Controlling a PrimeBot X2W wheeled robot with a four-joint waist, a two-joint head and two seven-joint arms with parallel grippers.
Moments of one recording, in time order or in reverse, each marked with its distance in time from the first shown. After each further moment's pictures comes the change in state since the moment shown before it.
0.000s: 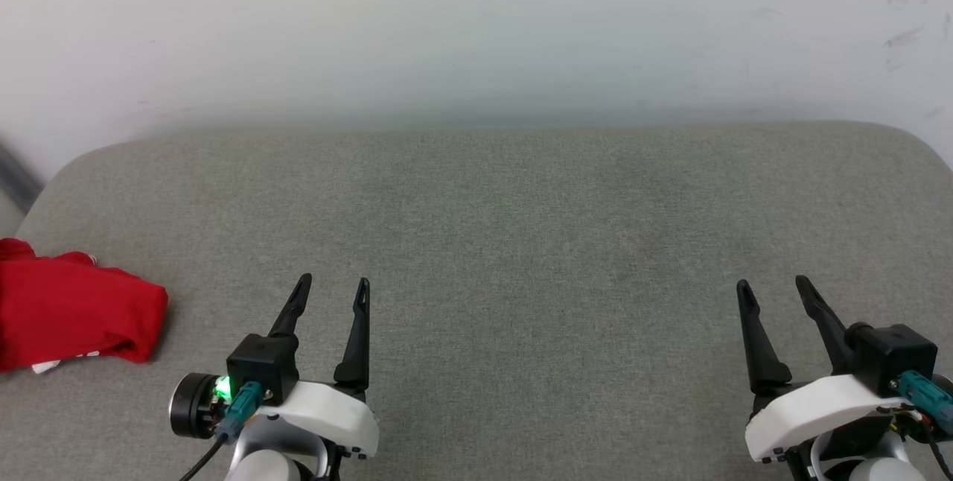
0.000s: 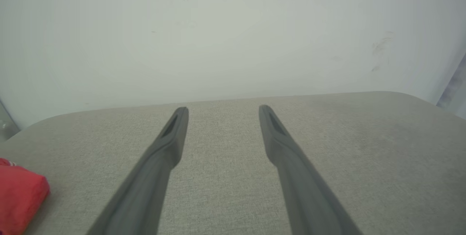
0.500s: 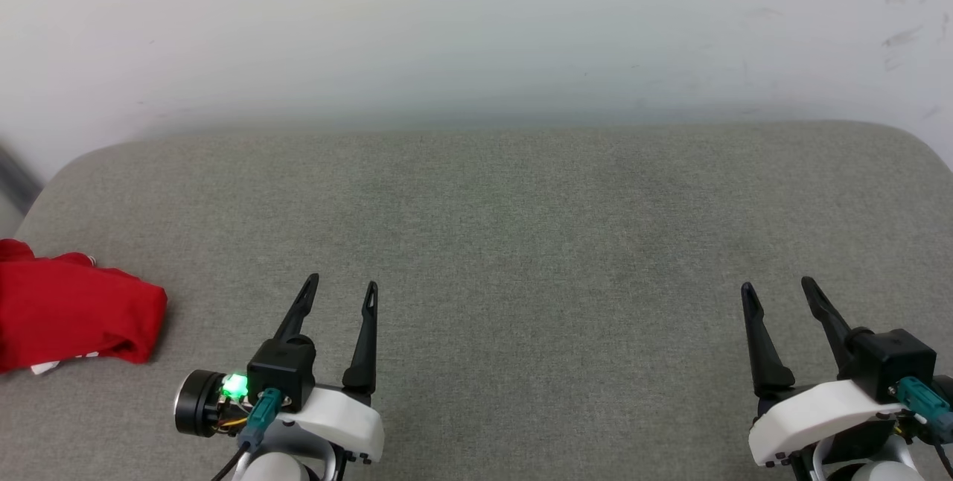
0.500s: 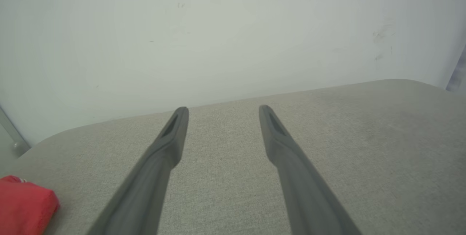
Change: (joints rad) left arm 0.000 -0.006 -0.009 0.012 0.098 0.011 -0.030; right arm 0.008 0.000 -0.013 -0.002 -0.052 0.000 -0.022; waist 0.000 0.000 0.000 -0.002
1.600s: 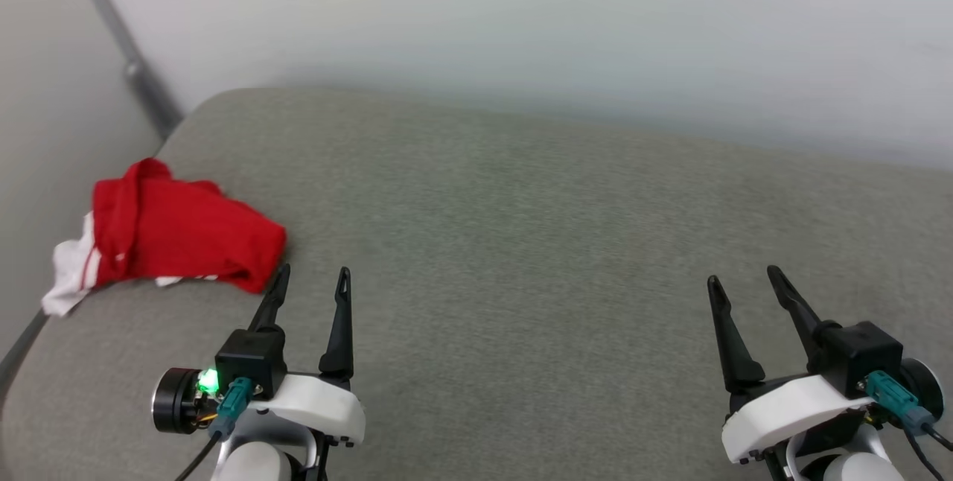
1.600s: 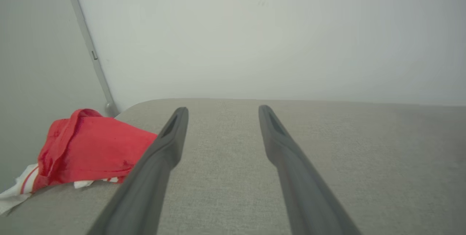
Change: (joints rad) left arm -0.018 -0.014 0.066 0.011 -0.015 -0.001 -0.005; right arm -0.018 0.001 0.068 -0.005 -0.007 0.000 -0.012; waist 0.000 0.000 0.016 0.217
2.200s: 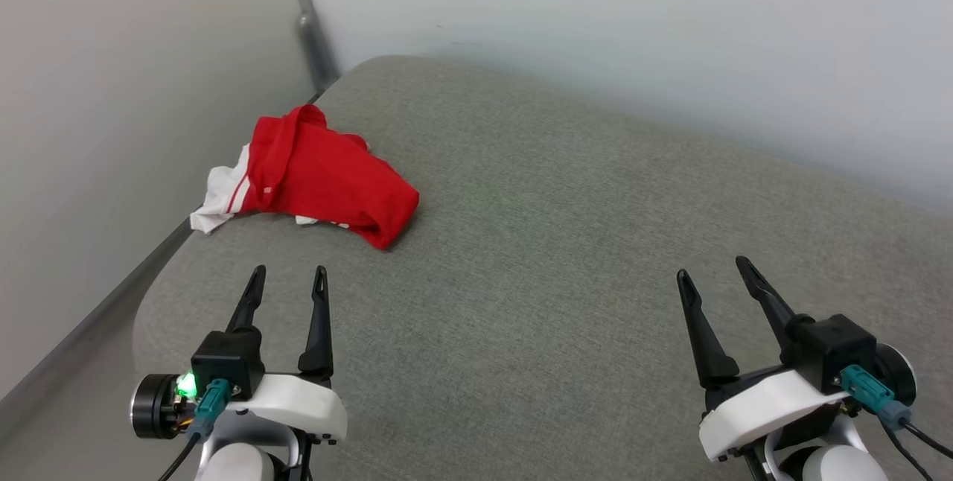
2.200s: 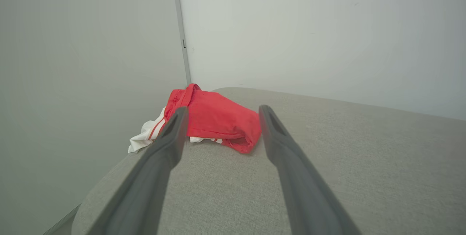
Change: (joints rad) left arm 0.006 0.003 0.051 -0.004 -0.001 -0.009 0.000; right arm -0.018 0.001 0.066 -0.014 0.010 0.000 0.000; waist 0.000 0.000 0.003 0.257
